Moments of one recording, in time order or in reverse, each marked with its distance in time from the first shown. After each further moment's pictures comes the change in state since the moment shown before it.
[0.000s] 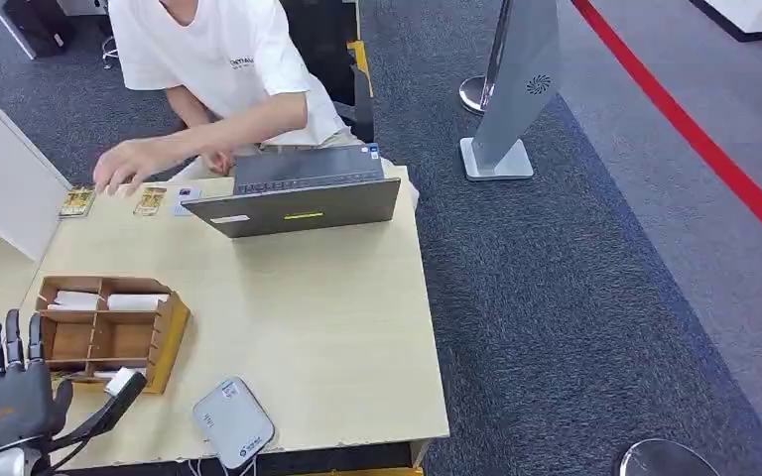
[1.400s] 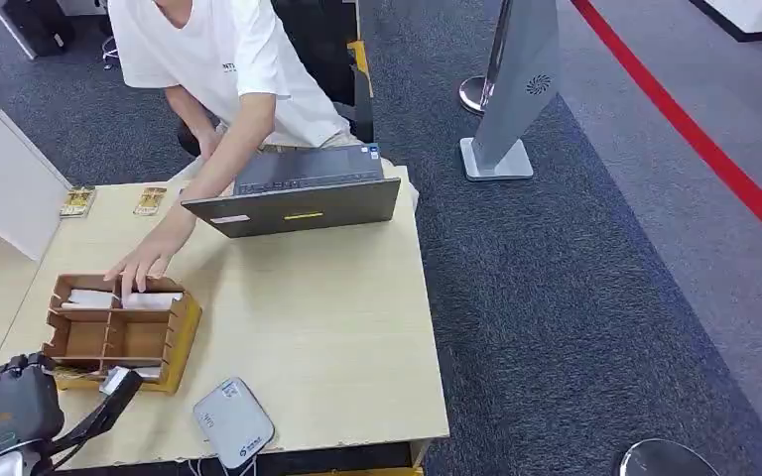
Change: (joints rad) left arm 0.007 0.034 -0.054 0.037 0.079 -0.006 0.049; right arm 0.000 0.000 0.000 0.000 0.004 -0.007 -0.008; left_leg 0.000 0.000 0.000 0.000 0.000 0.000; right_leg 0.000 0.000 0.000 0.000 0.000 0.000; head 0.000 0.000
